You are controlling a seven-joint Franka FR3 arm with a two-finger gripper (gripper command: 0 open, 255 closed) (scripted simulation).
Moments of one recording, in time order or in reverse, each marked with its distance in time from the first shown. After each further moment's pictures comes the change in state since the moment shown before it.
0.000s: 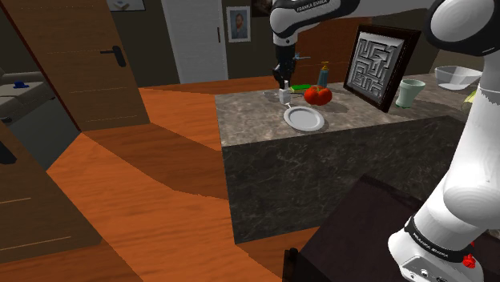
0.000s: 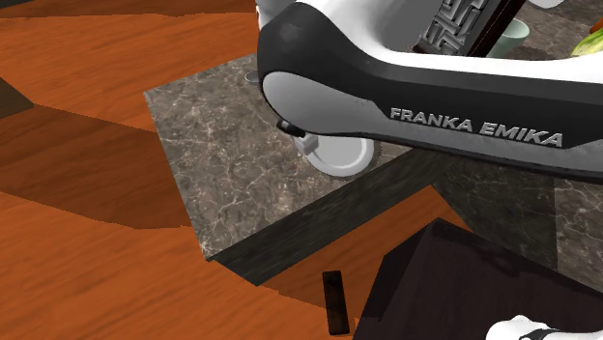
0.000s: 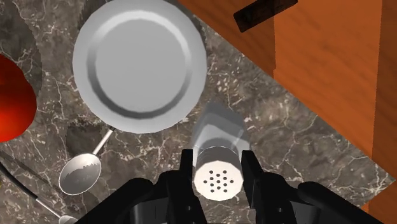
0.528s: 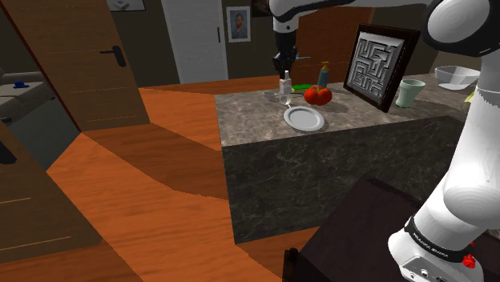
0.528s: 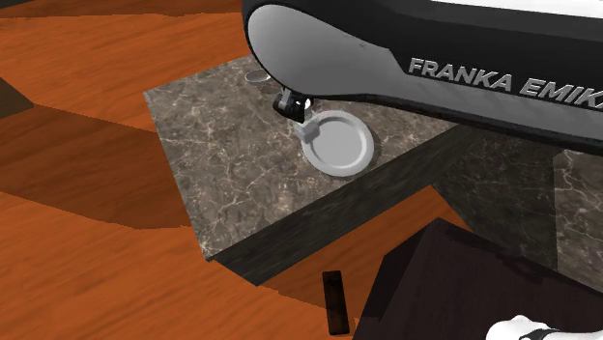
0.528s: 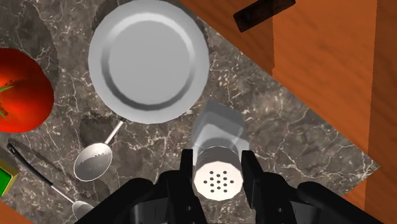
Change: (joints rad) arm 0.001 0.012 0.000 0.124 0.003 -0.111 -0.012
